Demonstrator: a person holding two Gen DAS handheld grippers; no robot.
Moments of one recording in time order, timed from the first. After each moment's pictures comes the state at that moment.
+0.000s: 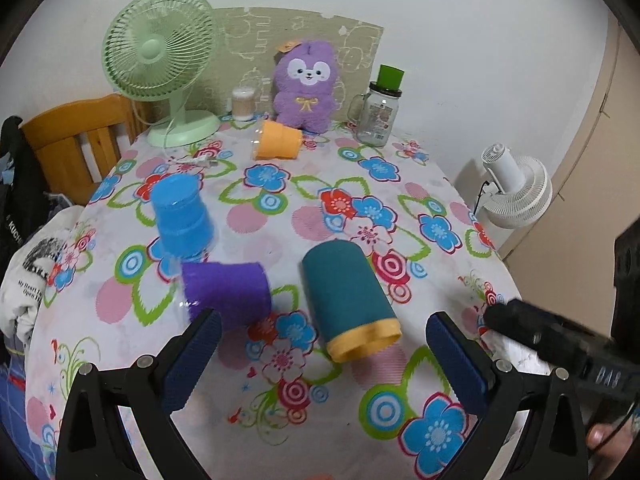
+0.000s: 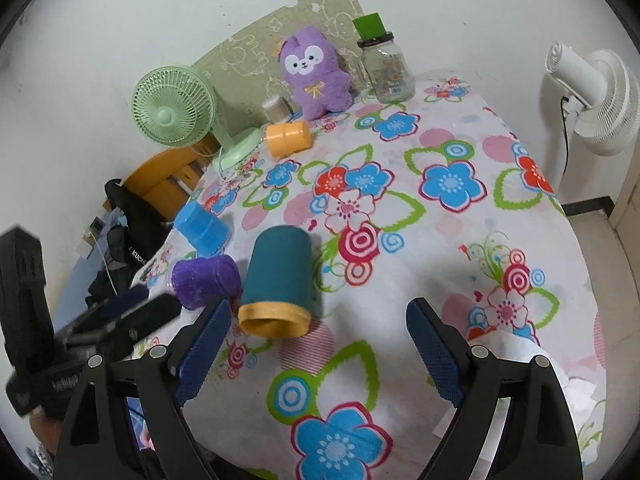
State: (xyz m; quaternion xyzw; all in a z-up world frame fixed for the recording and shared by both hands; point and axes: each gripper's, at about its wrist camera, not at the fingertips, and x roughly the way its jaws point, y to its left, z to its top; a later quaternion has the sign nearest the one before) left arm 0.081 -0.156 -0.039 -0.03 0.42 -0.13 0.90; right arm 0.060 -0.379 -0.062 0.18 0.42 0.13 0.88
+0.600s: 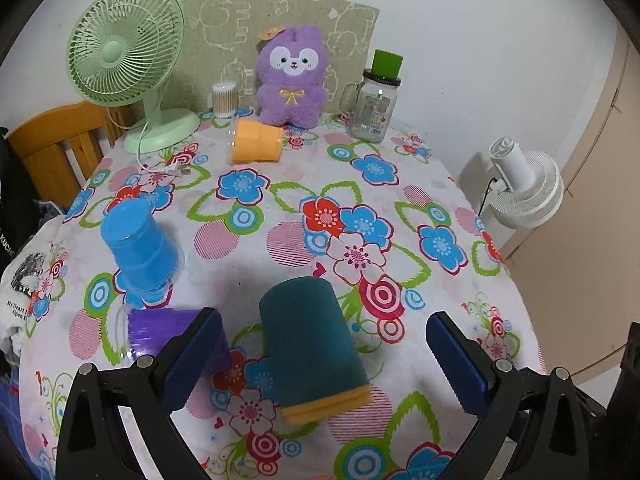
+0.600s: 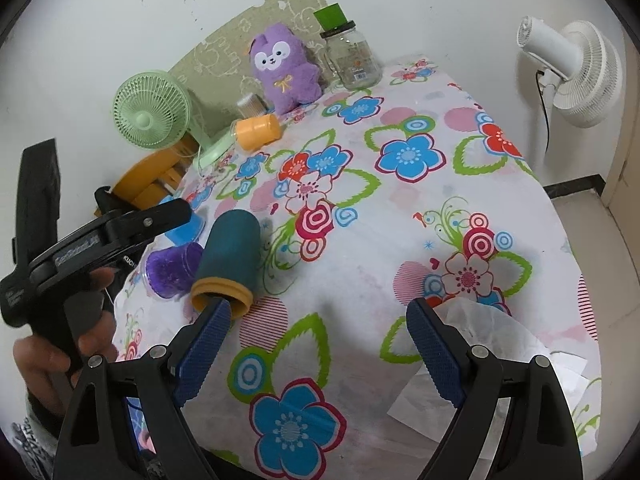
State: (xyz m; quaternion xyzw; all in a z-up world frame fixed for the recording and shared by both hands) left arm 0.136 -0.197 -0.050 -0.02 0.44 -0.13 0.89; right arm 0.044 -0.410 -0.091 0.20 0.43 0.12 0.87
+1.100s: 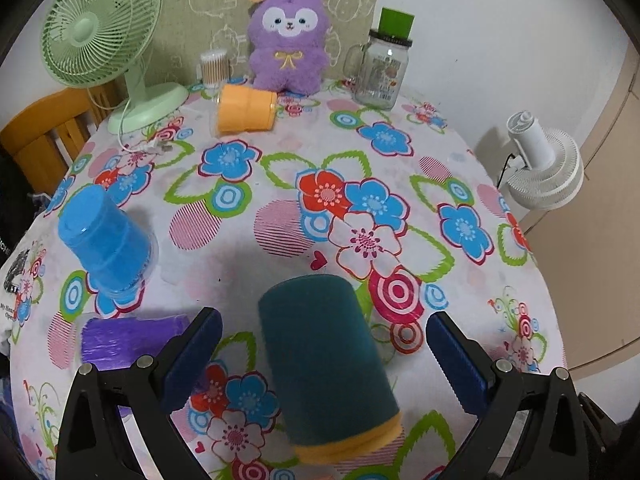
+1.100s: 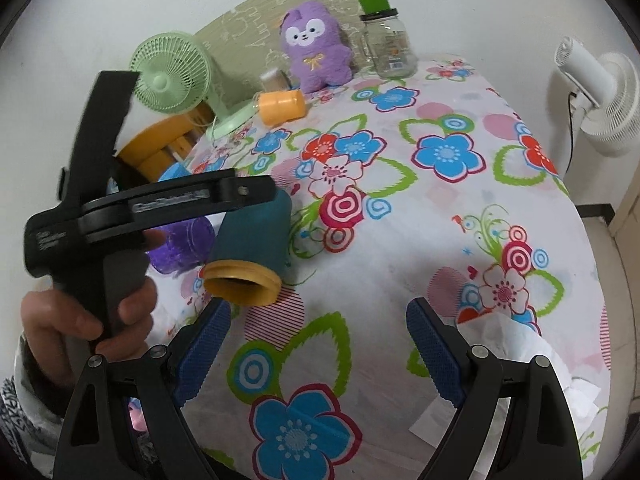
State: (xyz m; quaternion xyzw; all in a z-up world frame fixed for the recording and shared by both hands) left arm 0.171 -0.215 -0.087 -0.01 0.49 -0.11 0.87; right arm 0.058 -0.377 -0.096 0.14 0.44 0.15 0.87
